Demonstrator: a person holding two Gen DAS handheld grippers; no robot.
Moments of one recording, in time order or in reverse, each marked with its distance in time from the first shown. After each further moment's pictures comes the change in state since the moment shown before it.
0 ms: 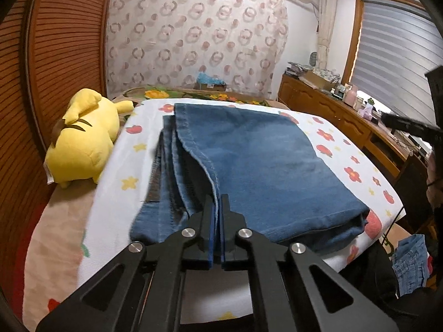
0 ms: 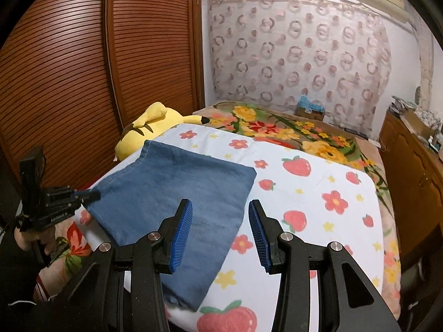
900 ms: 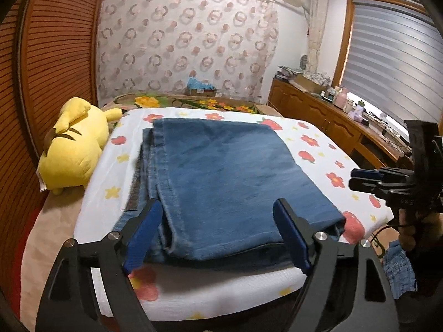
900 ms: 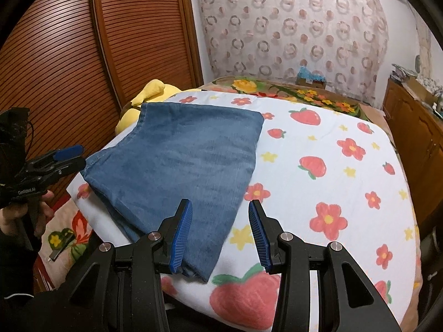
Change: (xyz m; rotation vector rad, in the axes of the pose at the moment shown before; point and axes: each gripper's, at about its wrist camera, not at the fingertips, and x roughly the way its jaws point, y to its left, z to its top) left arm -0.006 -0.032 0.010 0.024 -0.011 -0.055; right arm 0.026 -0.002 -0.047 0.090 0.097 0.032
